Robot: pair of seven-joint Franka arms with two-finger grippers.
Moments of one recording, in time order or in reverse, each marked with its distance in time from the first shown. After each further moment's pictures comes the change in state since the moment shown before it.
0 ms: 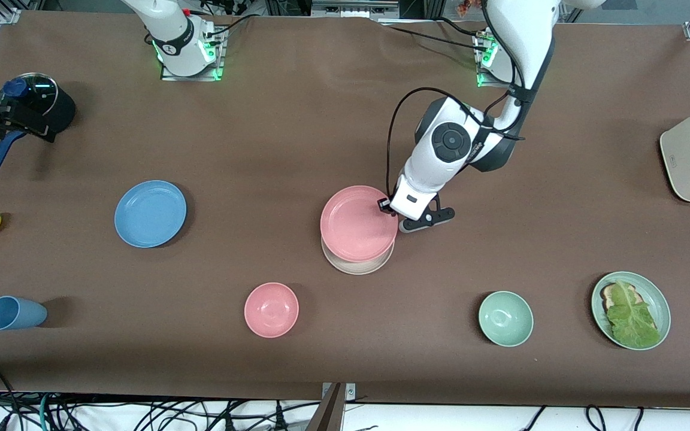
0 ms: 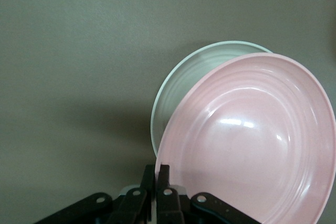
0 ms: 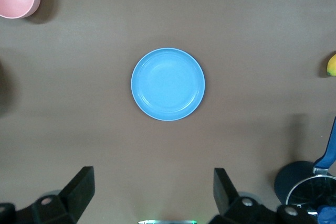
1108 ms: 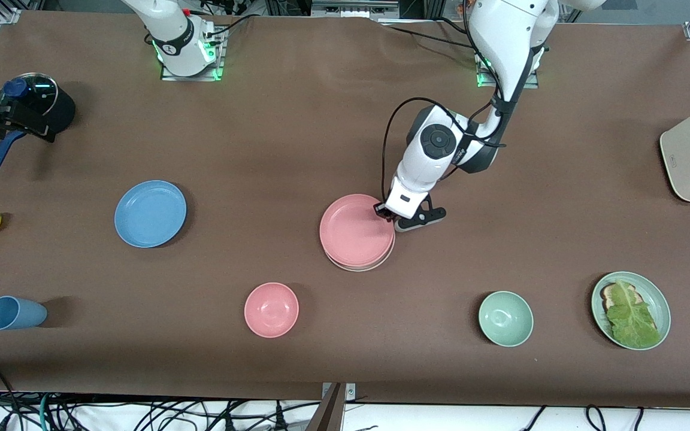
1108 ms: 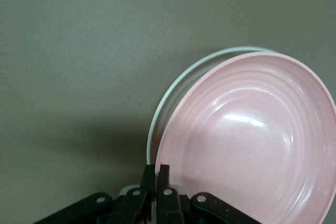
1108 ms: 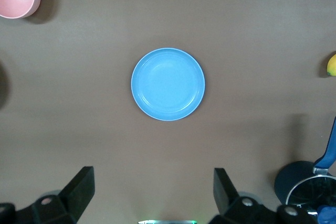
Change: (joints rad) left arm -0.049 0.060 0.035 -0.062 0.000 0.188 -0.035; right arm 0.000 0.000 0.000 0.000 0.000 0.000 0.000
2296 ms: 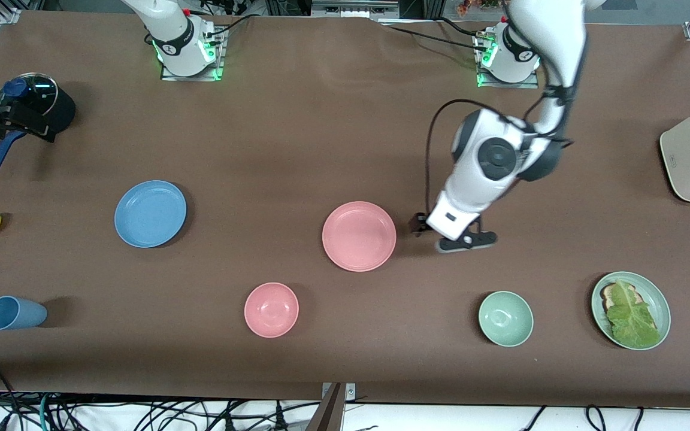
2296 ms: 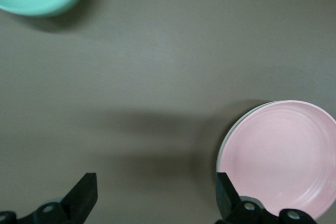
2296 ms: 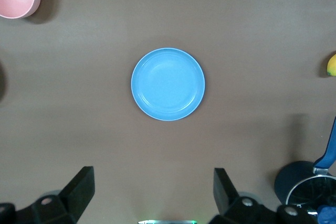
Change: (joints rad) left arm 0.027 -0.113 0.230 0.218 0.002 -0.508 0.407; right arm 0.000 0.000 0.000 0.000 0.000 0.000 0.000
